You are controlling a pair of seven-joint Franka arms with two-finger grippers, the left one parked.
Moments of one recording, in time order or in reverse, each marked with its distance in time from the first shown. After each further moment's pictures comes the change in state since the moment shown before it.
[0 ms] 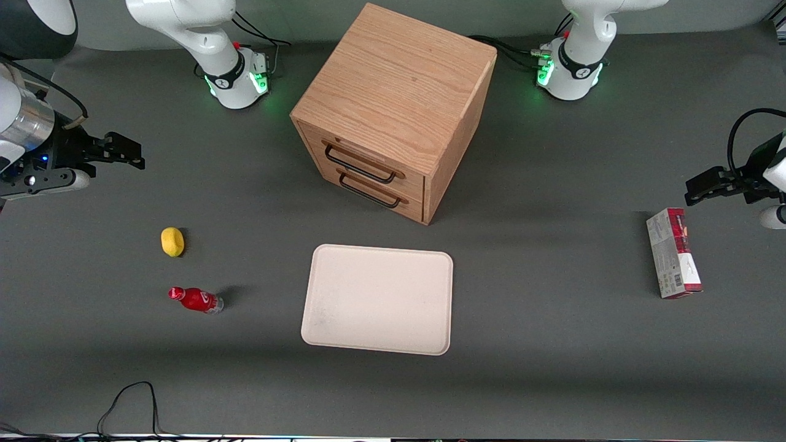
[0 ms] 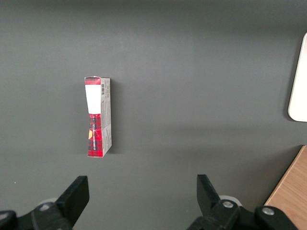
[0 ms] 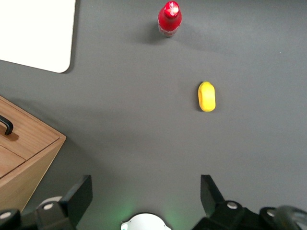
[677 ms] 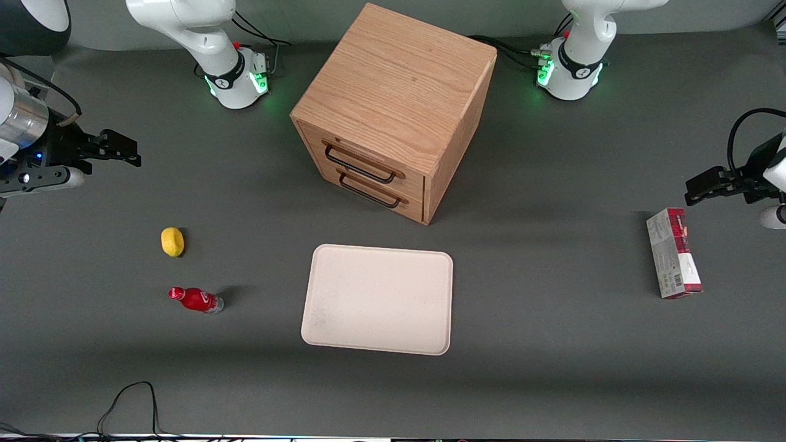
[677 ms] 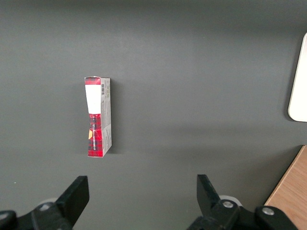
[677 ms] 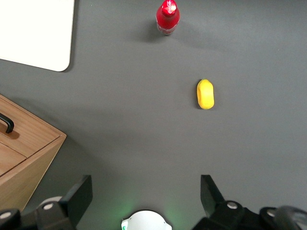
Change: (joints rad) arm 0.001 0.000 -0.006 0.020 0.000 -0.019 0.000
